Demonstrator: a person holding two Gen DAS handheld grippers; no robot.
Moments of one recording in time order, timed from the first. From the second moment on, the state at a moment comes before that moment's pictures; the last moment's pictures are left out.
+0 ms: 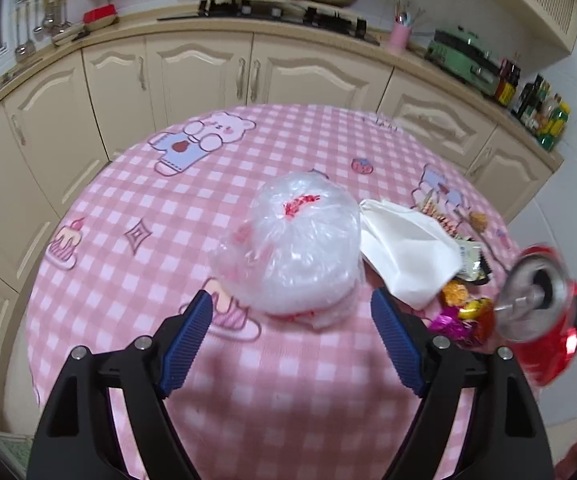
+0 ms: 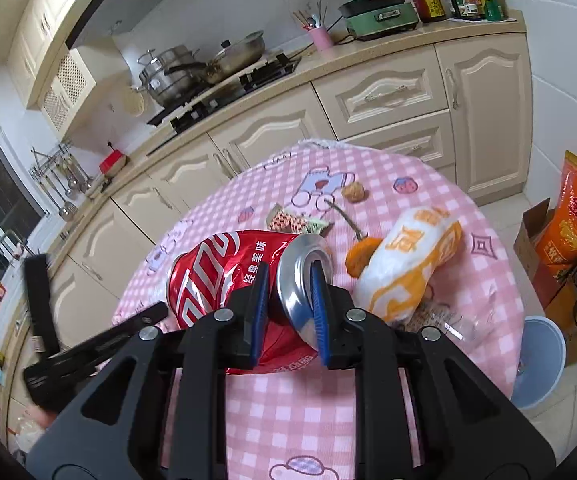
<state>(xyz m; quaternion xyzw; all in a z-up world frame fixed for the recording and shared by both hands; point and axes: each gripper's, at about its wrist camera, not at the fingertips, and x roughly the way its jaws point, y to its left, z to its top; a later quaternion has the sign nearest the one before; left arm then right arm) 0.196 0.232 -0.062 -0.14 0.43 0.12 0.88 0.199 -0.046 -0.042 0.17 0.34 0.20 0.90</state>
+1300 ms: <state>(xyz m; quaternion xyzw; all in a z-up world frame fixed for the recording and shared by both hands) 0.132 0.229 -0.050 -0.12 0.39 0.10 0.91 0.137 -0.079 -0.045 0.11 0.32 0.19 0.92</state>
